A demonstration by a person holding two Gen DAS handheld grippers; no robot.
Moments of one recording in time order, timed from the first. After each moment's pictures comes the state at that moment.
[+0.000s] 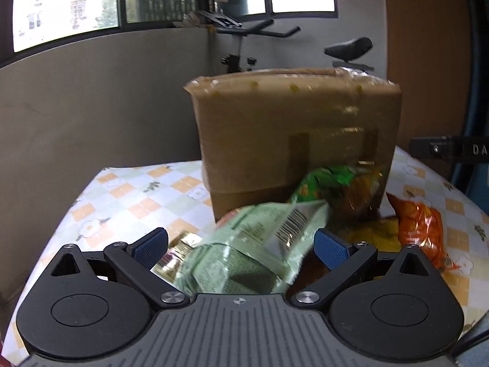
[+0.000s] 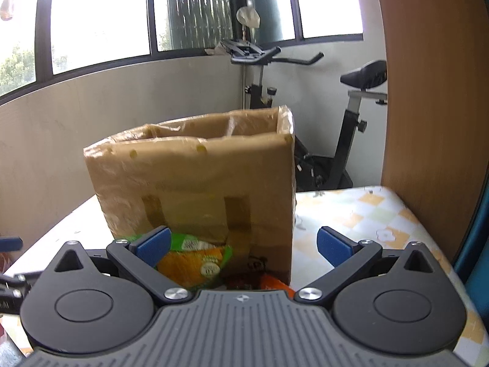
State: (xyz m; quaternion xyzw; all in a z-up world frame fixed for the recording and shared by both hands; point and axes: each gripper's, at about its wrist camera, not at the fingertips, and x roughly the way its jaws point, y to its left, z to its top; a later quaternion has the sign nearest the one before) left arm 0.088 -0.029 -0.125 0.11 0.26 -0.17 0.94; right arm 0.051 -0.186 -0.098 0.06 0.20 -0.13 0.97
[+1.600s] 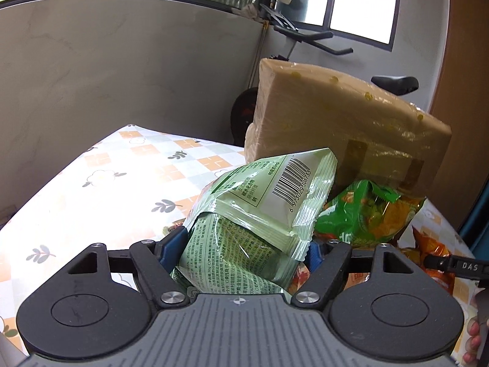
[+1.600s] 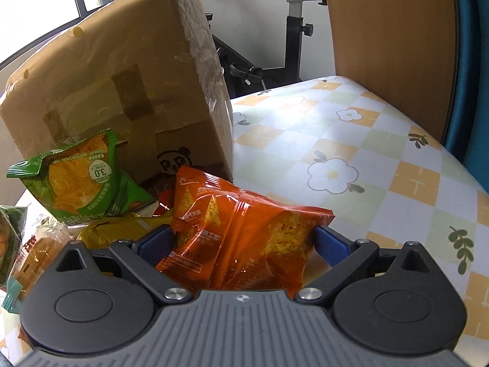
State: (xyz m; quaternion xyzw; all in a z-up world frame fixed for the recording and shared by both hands) left arm 0.112 0.013 -0.151 -0.03 0.28 -0.12 0.95; right arm 0.050 -0.239 -0.189 0.16 0.30 -0.21 0.92
